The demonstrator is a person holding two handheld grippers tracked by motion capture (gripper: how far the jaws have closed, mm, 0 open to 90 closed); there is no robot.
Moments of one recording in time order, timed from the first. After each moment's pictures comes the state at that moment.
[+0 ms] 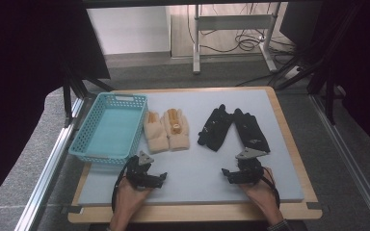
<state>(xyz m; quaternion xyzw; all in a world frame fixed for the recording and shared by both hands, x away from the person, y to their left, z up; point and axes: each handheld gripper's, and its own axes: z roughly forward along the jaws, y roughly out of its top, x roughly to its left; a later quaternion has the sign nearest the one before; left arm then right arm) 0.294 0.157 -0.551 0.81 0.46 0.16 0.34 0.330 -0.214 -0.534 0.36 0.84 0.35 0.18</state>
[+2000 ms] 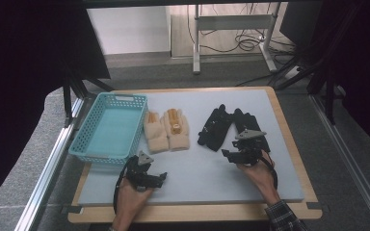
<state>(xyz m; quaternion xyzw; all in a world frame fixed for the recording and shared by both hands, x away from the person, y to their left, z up) 0.295 0.158 -0.551 0.80 0.46 0.16 0.34 0.377 -0.206 -0.501 0.38 0.83 0.37 0.17</state>
